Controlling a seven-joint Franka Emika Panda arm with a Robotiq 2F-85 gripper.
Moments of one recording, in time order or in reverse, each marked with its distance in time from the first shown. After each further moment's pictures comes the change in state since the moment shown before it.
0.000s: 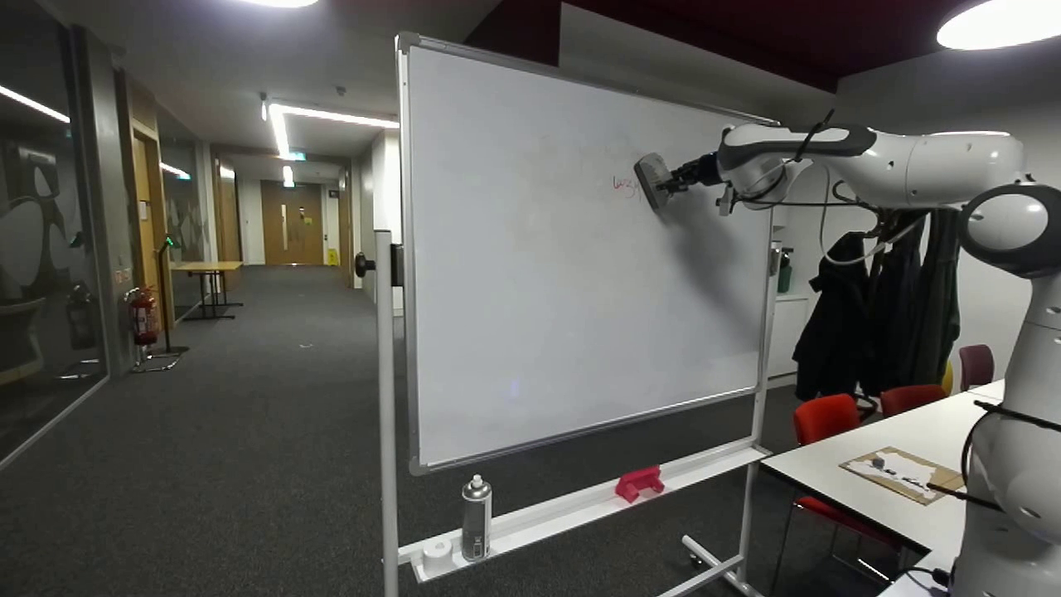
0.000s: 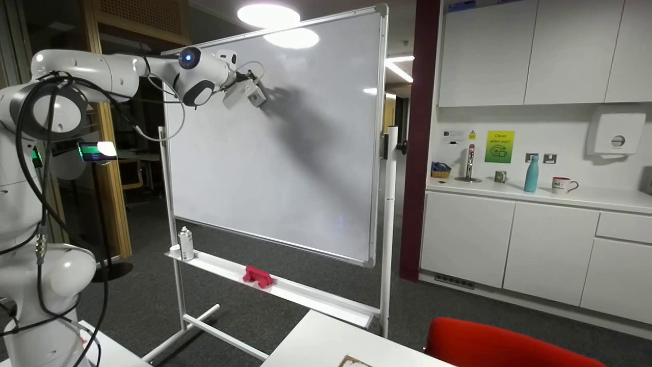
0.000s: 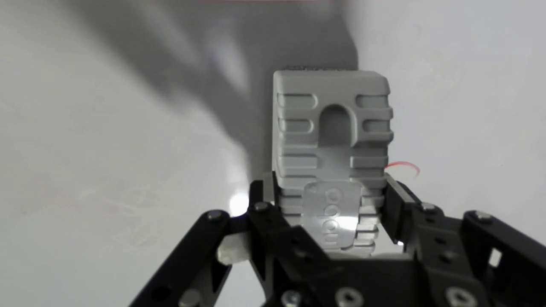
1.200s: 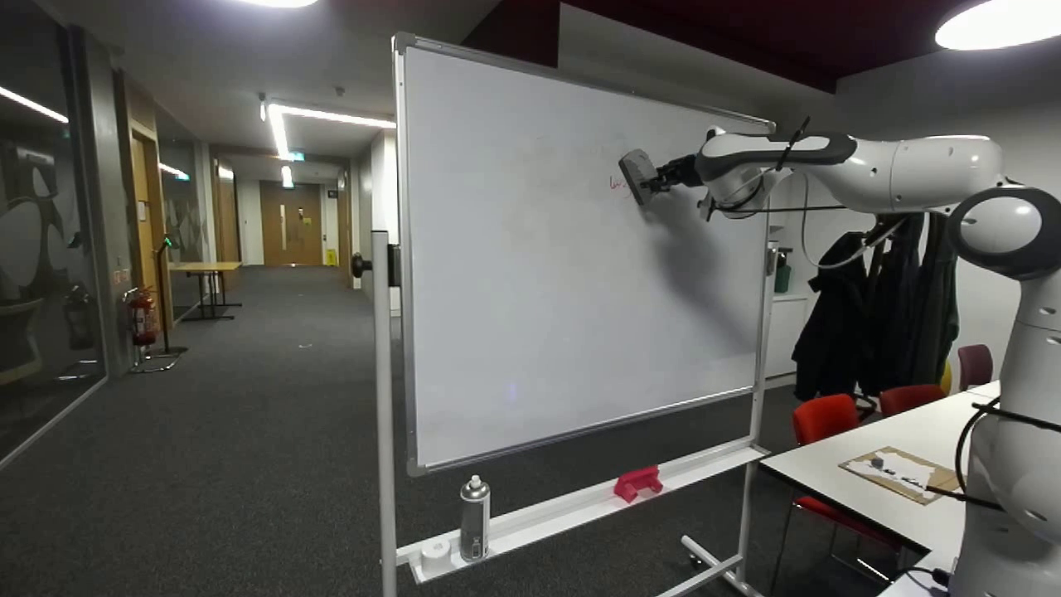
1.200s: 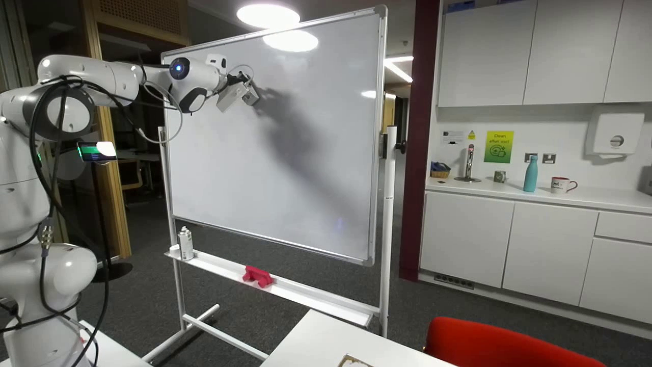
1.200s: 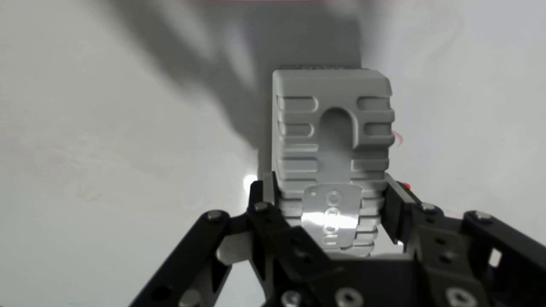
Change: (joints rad) arm 0.036 0.043 0.061 -0.011 -0.028 0.179 0.024
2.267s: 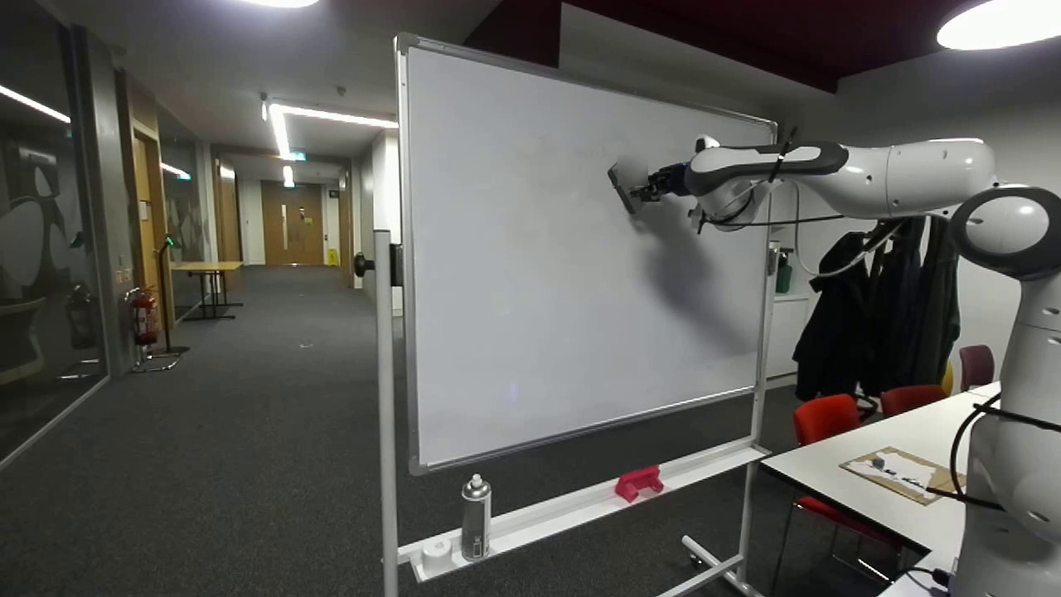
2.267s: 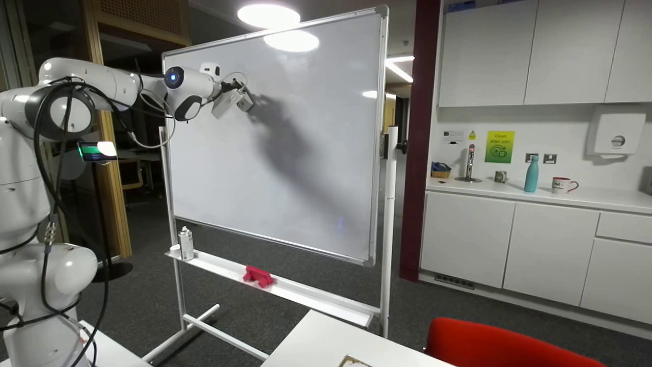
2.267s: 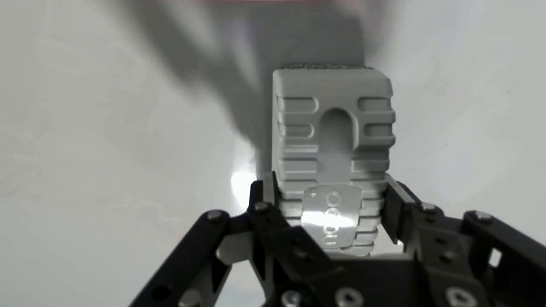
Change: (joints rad) arm 0.014 -0.001 0.039 -0.064 -0.042 0.078 0.018
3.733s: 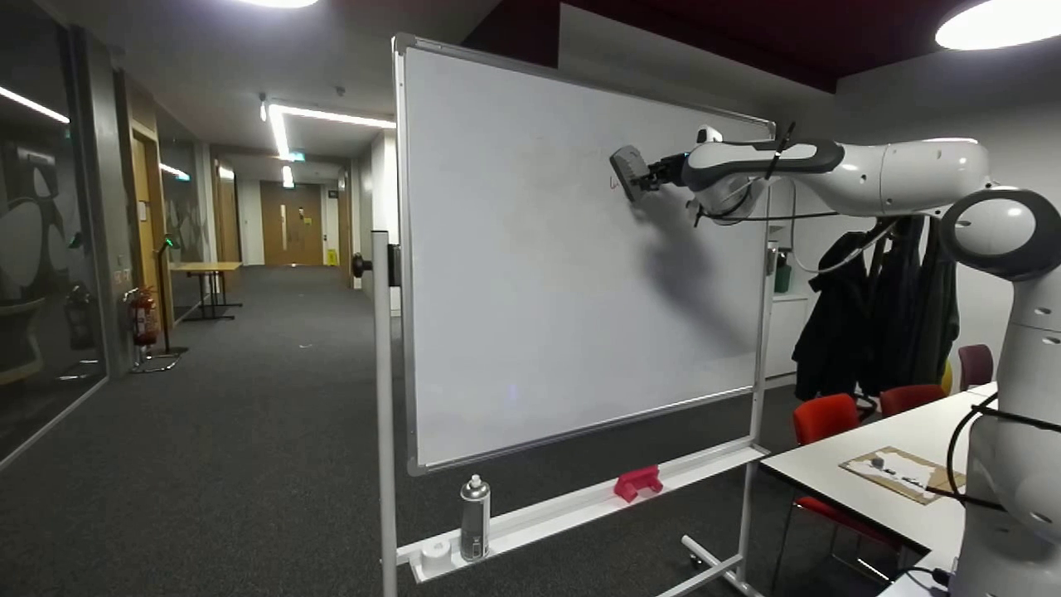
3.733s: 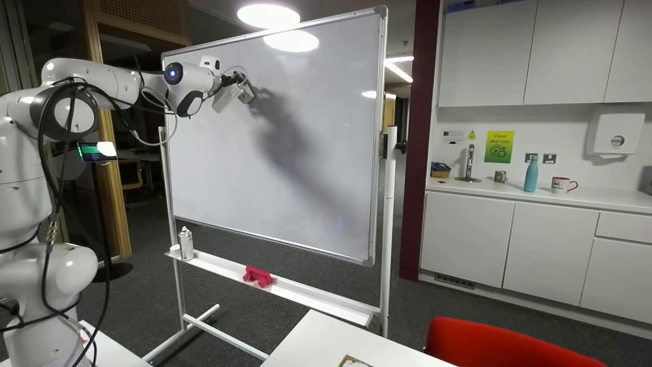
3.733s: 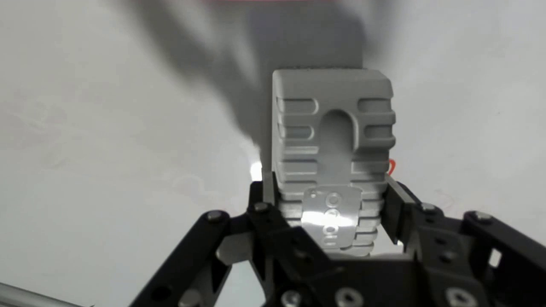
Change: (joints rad) arm 0.014 0.030 -0.023 0.062 -0.032 0.022 0.064
